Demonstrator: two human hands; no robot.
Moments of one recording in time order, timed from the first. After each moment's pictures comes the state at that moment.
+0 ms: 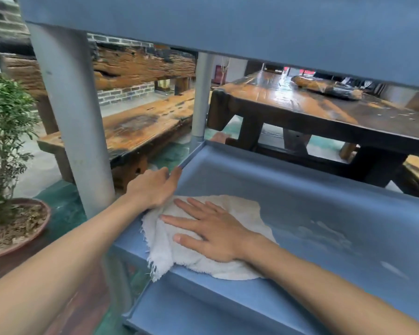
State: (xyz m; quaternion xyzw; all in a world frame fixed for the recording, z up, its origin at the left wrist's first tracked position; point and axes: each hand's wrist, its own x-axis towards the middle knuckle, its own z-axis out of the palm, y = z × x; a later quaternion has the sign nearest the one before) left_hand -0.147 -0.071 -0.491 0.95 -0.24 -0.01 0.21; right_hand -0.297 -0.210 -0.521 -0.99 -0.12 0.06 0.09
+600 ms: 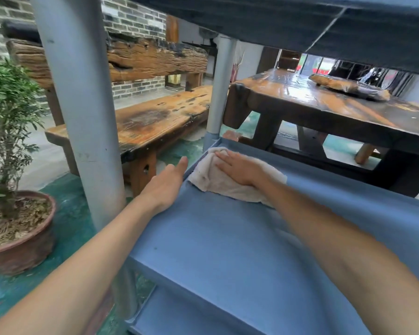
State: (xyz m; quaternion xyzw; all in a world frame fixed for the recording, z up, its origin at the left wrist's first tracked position) left_hand -0.127 -0.077 -0.511 0.89 -0.22 -0.11 0.37; right_hand -0.112 -0.353 -0.522 -1.00 0.07 0.02 0.05
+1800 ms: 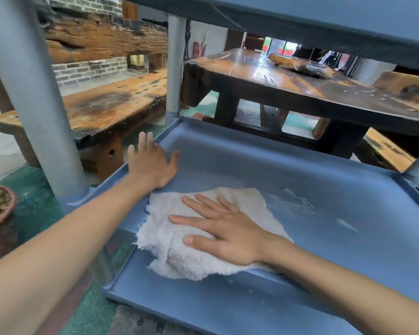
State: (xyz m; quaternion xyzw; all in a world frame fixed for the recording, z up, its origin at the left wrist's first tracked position) left_hand -0.169 -0.128 -0.512 0.95 -0.28 0.08 0.09; right_hand -0.399 -0.231 -0.523 -0.98 -0.06 0.08 0.15
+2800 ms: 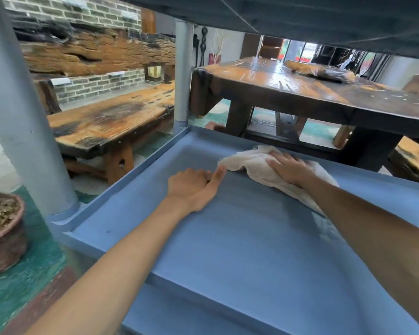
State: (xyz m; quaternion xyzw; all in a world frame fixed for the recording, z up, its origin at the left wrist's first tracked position) left_hand -0.202 -0.193 -0.533 0.90 -0.39 0.07 0.19; right_hand -0.278 -0.520 -0.535 -0.94 0.34 -0.02 0.08
